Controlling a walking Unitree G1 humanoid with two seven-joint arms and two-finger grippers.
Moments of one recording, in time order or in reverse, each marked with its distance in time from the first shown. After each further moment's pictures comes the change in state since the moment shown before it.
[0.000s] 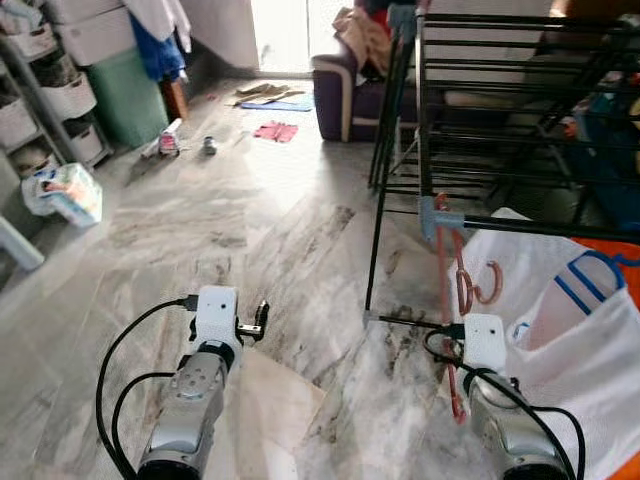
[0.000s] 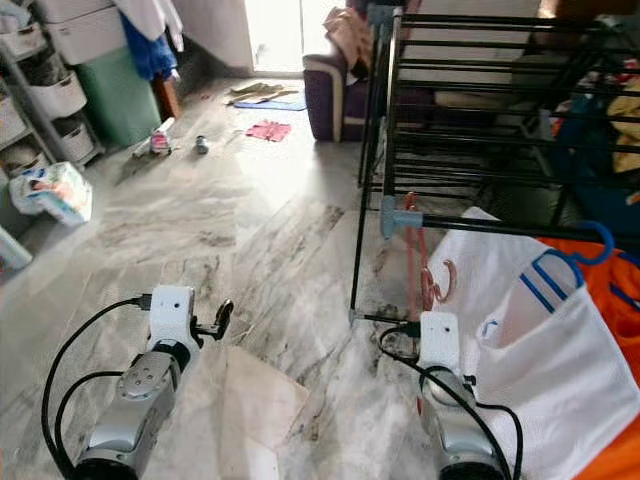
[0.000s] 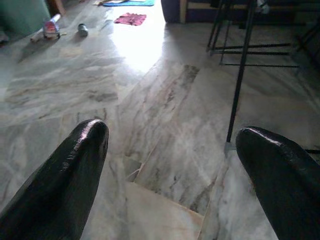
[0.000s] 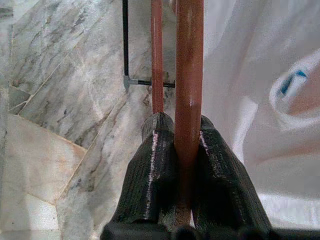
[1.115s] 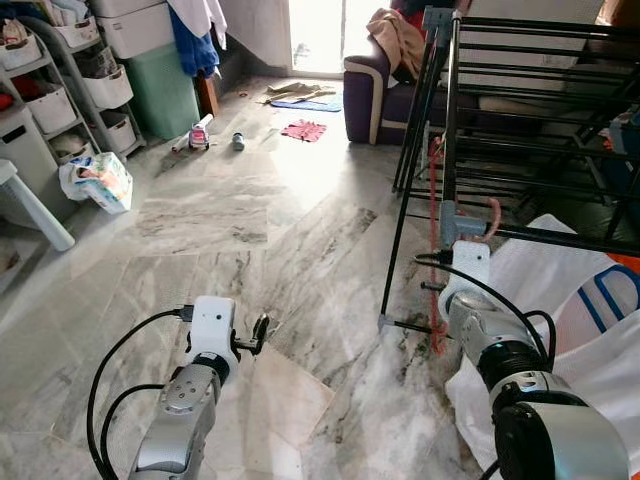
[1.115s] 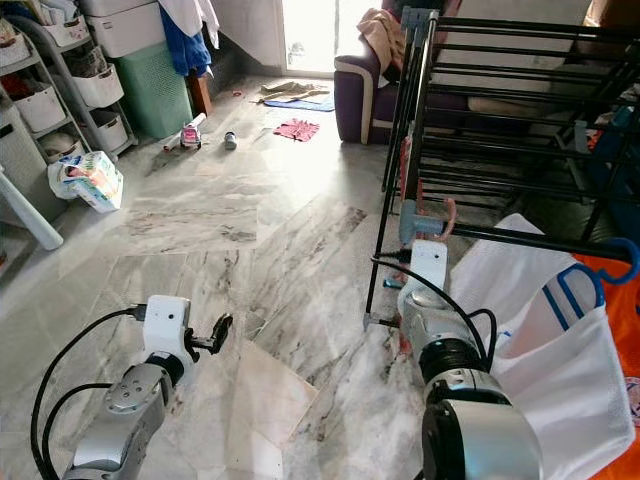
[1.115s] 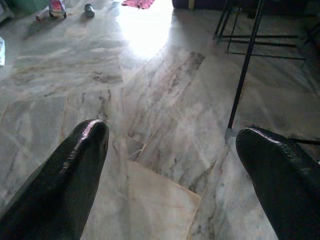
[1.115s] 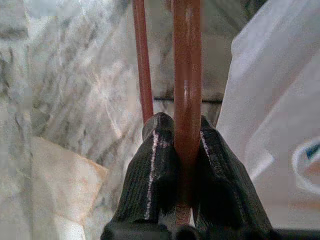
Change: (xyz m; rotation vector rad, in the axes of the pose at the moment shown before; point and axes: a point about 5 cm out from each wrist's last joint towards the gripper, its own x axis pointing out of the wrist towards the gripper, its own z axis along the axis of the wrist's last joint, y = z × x) left arm -0.016 0.000 -0.005 -0.016 0.058 -0.065; right arm 0.040 0.017 0.081 0.102 0.074 -0.059
